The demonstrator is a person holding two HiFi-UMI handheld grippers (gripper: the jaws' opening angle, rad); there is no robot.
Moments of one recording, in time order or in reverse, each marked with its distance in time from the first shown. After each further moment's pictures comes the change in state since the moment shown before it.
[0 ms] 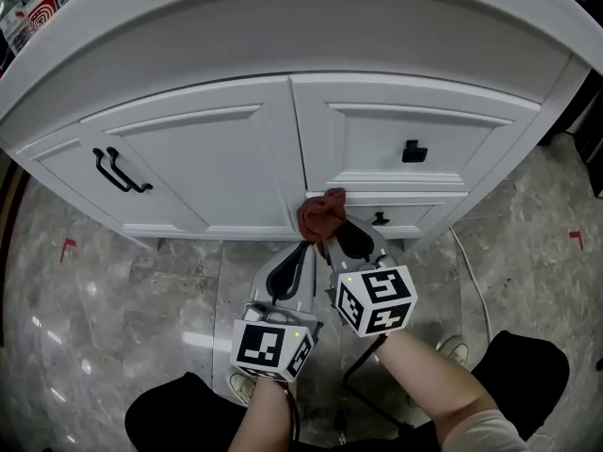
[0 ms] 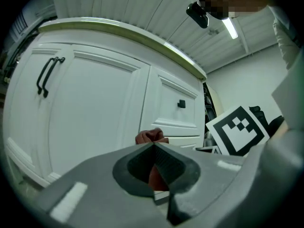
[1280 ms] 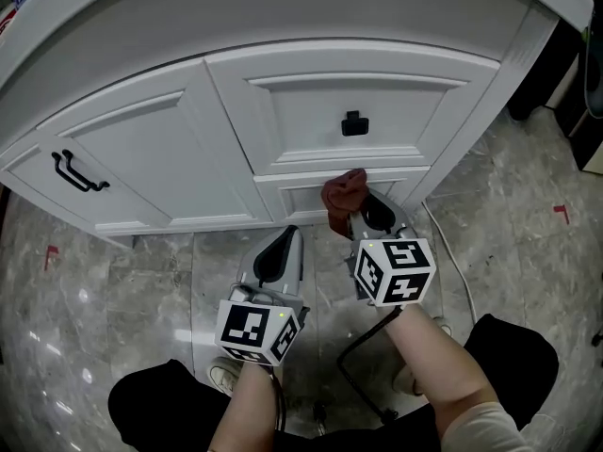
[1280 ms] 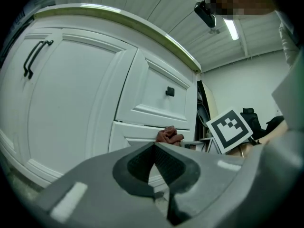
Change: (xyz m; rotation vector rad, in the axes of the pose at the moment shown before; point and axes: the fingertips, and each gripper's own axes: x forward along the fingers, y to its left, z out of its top) left arm 0.029 -0.042 -0.031 -0.031 0.046 -0.084; right arm -0.048 -0.113 0.001 -0.011 0.016 -0.191
